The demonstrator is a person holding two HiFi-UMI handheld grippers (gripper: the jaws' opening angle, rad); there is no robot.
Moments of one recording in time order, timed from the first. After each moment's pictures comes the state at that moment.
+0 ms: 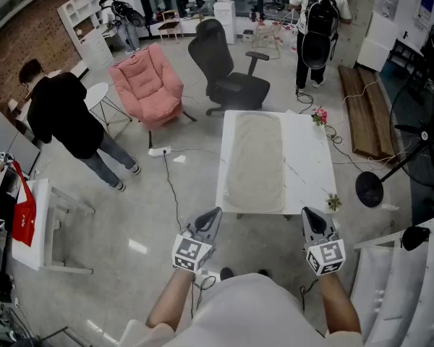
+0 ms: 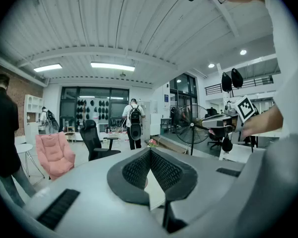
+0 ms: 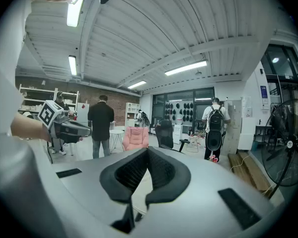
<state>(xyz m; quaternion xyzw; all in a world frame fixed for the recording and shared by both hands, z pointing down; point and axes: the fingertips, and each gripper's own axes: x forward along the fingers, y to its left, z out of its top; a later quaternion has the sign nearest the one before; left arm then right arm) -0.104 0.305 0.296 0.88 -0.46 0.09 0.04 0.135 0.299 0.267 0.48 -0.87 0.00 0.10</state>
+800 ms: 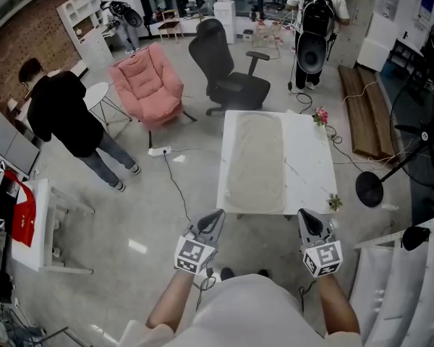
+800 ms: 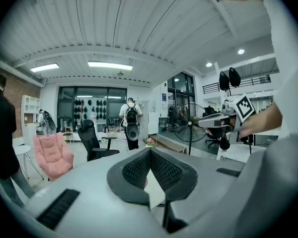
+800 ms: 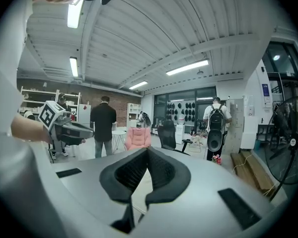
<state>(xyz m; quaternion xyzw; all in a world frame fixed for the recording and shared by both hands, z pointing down) -0.103 0.310 0.294 0.89 -0.45 0.10 0.04 0.113 0.304 0.267 0.47 -0.88 0.01 0.09</state>
